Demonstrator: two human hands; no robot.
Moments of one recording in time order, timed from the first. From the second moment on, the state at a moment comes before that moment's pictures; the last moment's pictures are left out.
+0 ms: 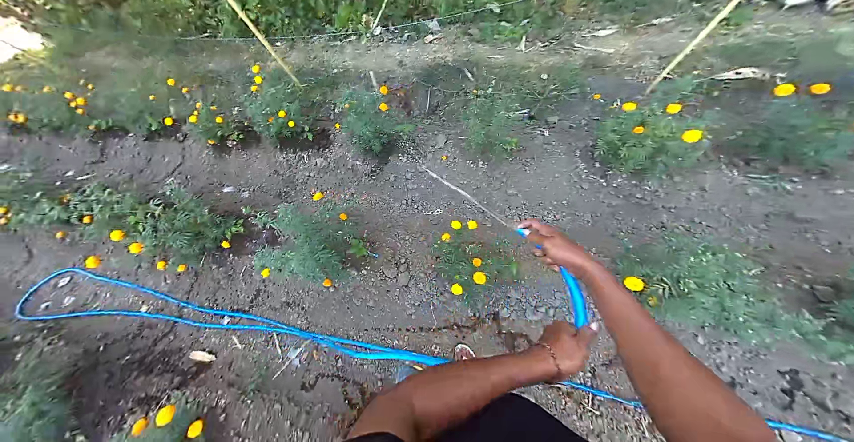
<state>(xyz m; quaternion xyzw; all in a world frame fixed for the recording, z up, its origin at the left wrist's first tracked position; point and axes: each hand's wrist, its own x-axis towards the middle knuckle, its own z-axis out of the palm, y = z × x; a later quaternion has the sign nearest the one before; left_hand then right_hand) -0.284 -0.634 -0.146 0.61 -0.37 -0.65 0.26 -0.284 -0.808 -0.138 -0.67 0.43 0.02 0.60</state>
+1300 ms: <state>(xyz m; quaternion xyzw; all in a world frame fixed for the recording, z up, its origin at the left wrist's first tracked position) -0.291 -0.634 -0.230 0.66 -0.33 -0.55 0.40 -0.259 -0.804 -0.169 -0.78 0.38 -0.05 0.49</state>
